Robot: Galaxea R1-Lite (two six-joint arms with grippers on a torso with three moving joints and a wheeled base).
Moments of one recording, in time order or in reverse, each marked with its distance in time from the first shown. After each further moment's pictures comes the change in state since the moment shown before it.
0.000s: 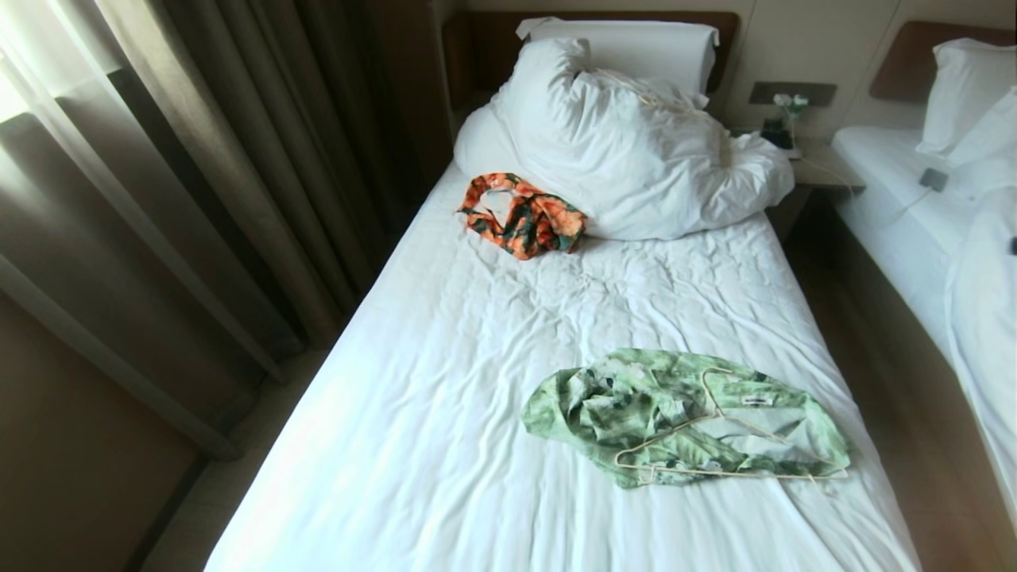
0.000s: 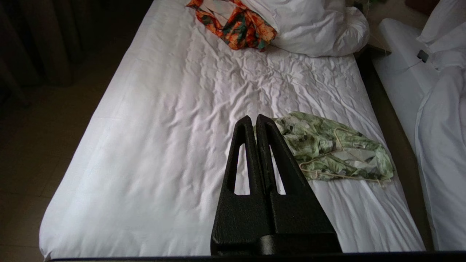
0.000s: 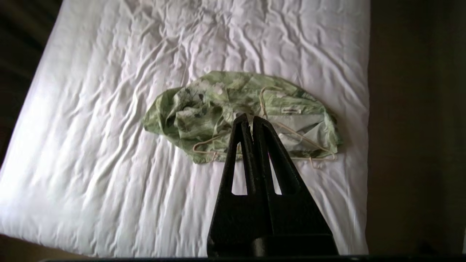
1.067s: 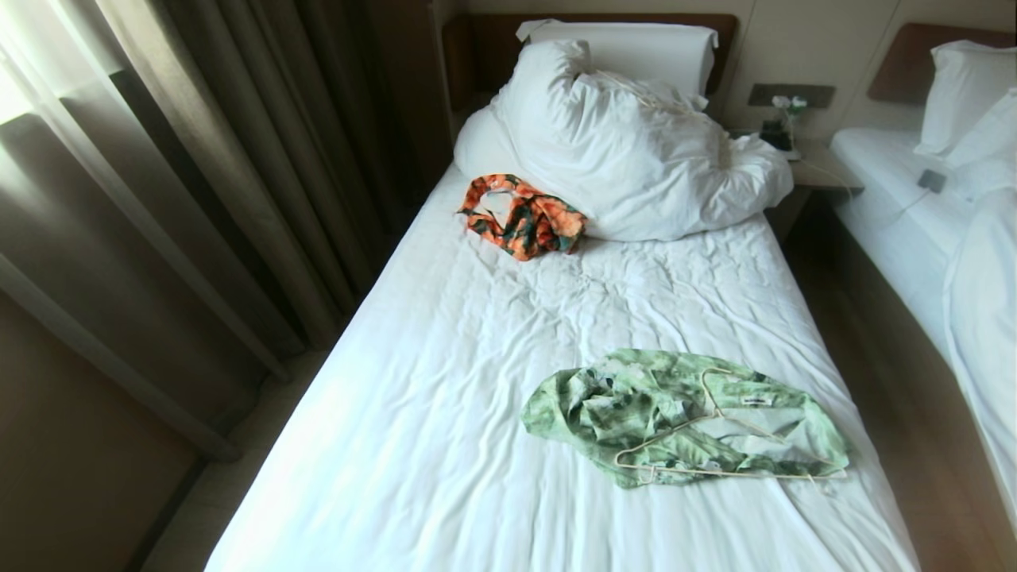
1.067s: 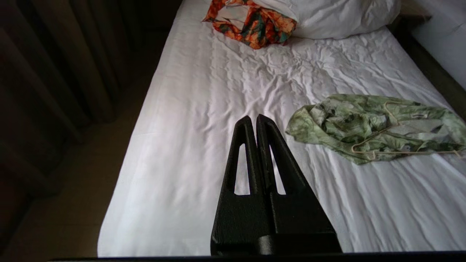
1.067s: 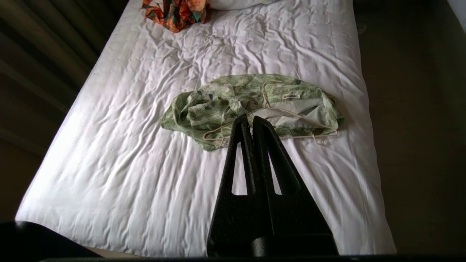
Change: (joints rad) left arm 0.008 -0.271 0.334 -0.144 0.014 0.215; right arm -0.392 -0.862 0.461 0.131 0.371 -0.010
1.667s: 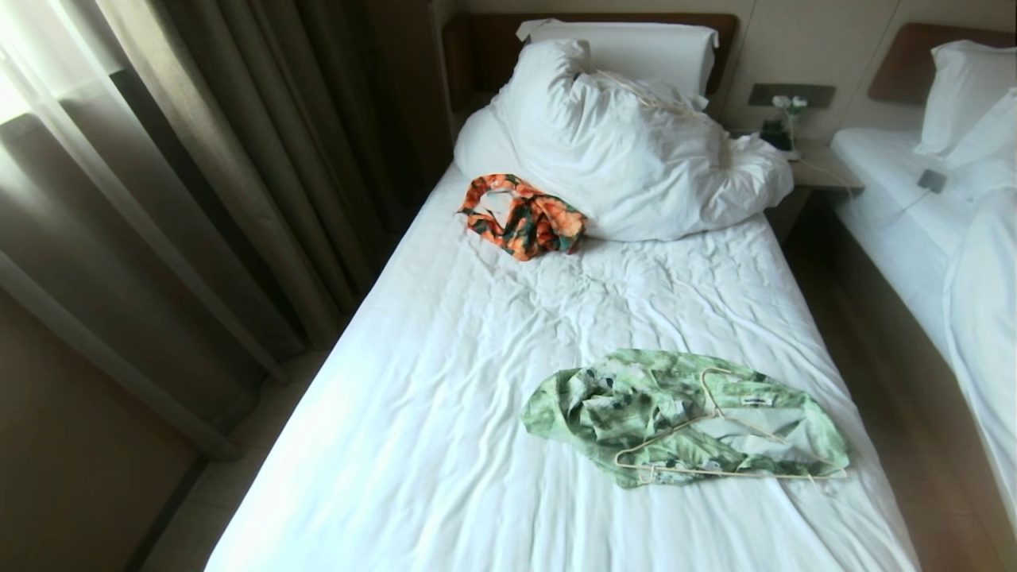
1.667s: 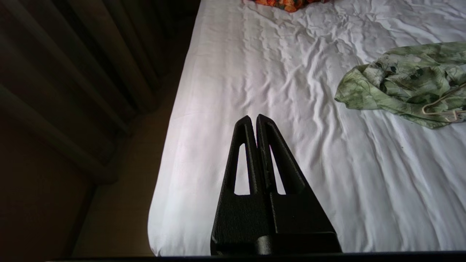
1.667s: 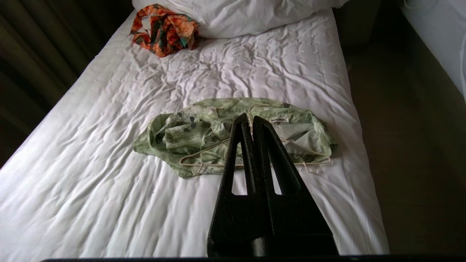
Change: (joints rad) left arm 0.000 -0.001 0.272 -0.192 0.084 0.193; right arm 0.004 -0.228 0.619 -0.549 -0.046 -0.055
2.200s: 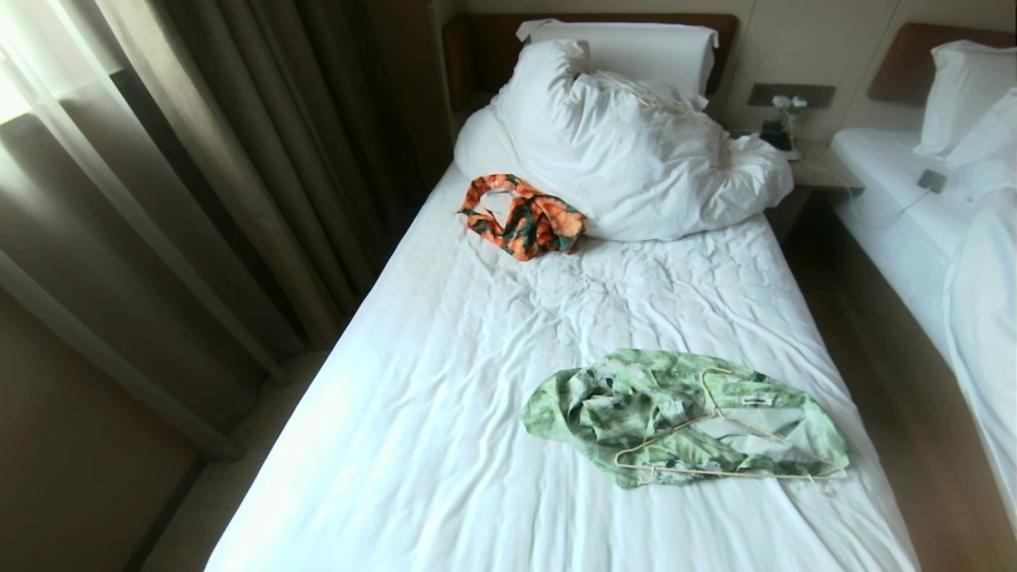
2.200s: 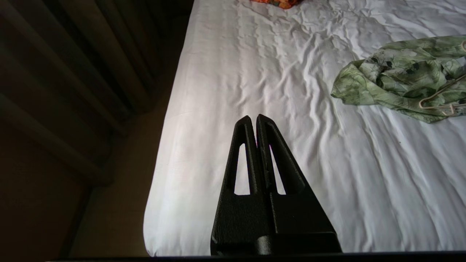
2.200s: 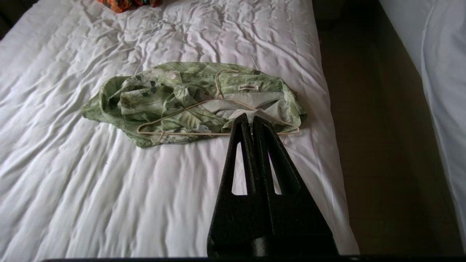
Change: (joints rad) left arm 0.000 0.000 0.070 -0.072 -0.017 0.019; right arm 0.000 -0.010 0.184 -0.077 -0.078 -0.106
